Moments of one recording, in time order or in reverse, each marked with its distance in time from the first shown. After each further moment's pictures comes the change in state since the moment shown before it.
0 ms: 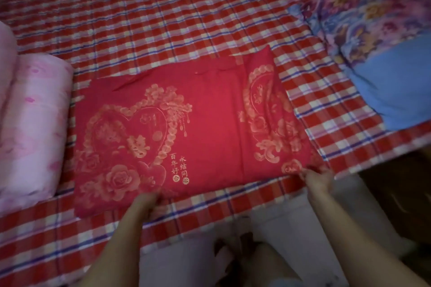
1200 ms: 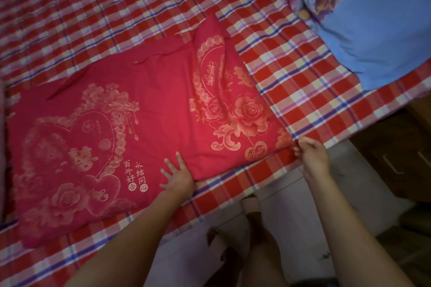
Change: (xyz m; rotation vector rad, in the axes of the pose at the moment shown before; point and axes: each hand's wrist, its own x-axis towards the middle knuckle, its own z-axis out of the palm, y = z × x) left_hand -0.008 0.046 0.221 1.055 0.100 0.365; right_hand 0.062 -0.018 -0.055 0.232 -0.183 0.049
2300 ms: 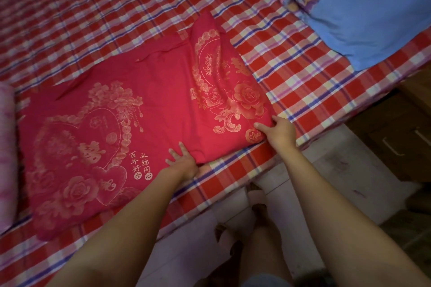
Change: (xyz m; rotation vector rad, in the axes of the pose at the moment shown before) left_hand -0.022 0.002 -0.021 0.107 -0.083 0.044; right_hand -0.042 0.000 0.050 -0.614 -0.064 -0.297
